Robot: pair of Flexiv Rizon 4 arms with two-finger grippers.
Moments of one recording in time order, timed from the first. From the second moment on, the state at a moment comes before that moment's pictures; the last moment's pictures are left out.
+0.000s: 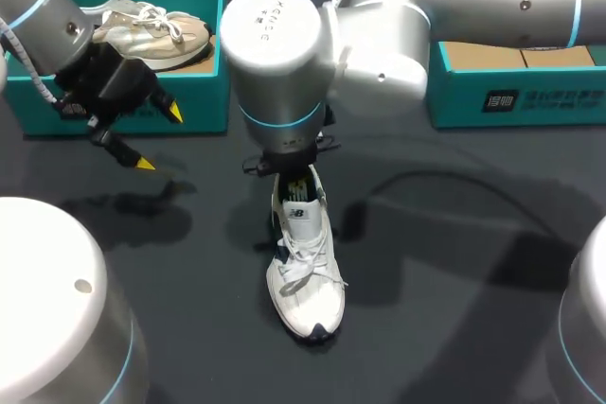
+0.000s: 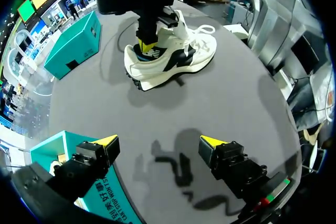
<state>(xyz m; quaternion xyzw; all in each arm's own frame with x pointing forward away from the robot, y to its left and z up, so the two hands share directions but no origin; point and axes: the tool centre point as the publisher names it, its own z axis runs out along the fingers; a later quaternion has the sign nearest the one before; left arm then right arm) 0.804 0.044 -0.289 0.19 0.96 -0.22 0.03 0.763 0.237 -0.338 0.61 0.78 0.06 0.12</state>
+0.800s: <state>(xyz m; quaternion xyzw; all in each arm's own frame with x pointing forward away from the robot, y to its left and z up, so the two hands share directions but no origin) 0.804 0.044 -0.289 0.19 0.96 -0.22 0.03 0.768 0.235 -0.369 0.62 0.77 0.05 0.16</state>
